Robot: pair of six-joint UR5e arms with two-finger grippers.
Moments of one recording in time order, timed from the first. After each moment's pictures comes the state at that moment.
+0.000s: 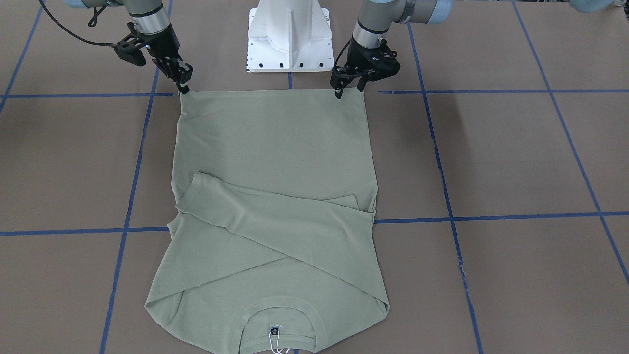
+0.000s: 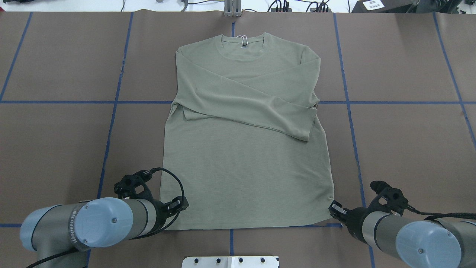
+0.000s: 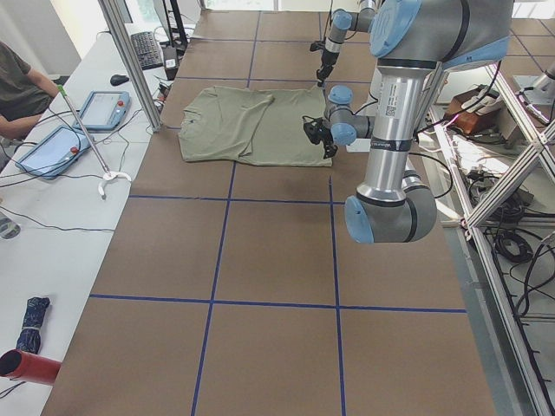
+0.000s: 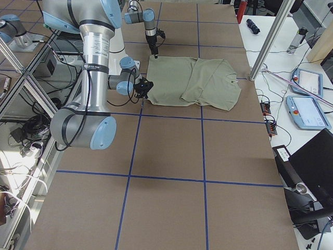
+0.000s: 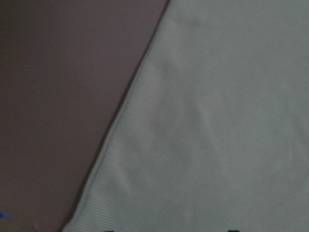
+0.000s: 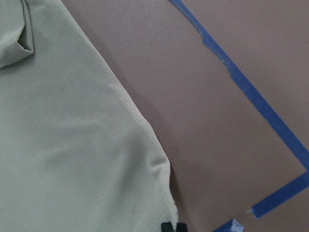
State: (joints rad) left arm -0.18 -1.81 -2.02 -1.81 -1.58 -1.93; right arm 0.11 -1.72 2.18 -1.13 1.41 2.13
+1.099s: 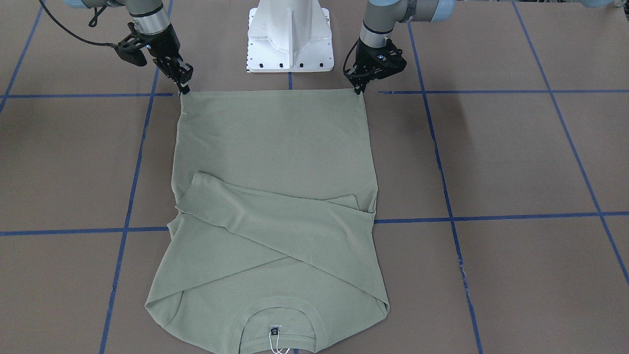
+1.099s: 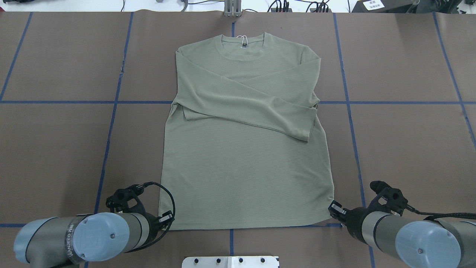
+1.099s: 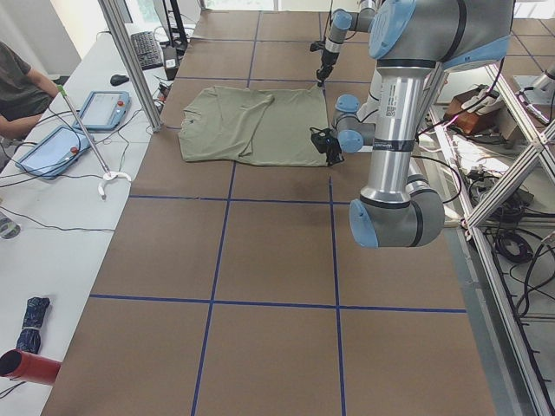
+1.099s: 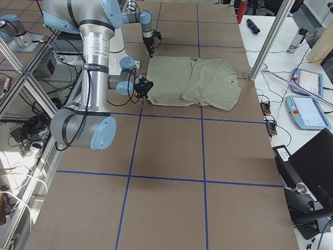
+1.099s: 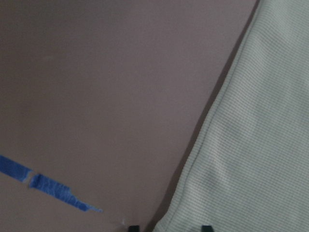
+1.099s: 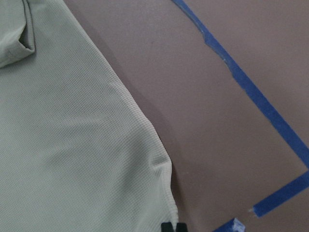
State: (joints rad) left arm -0.13 -1.77 -2.02 -1.79 -1.58 -1.97; right arm 0.11 -1.71 2.18 -1.13 1.41 2.13
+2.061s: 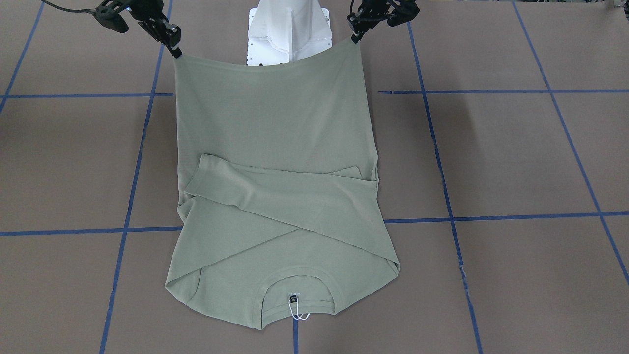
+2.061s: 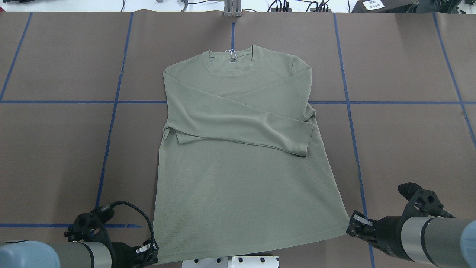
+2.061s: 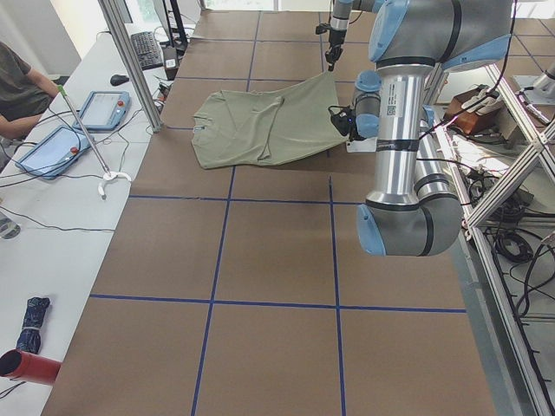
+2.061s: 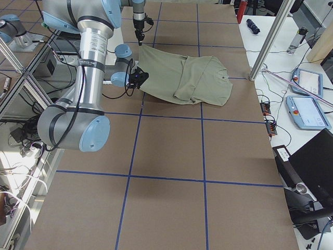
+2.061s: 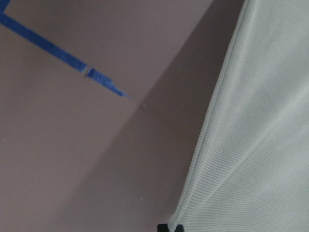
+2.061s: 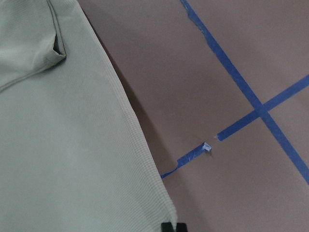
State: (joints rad) left arm -0.04 -1.64 -2.36 -1.79 -1.61 -2.14; right arm 0.14 -1.86 2.42 -1.14 1.59 2.12
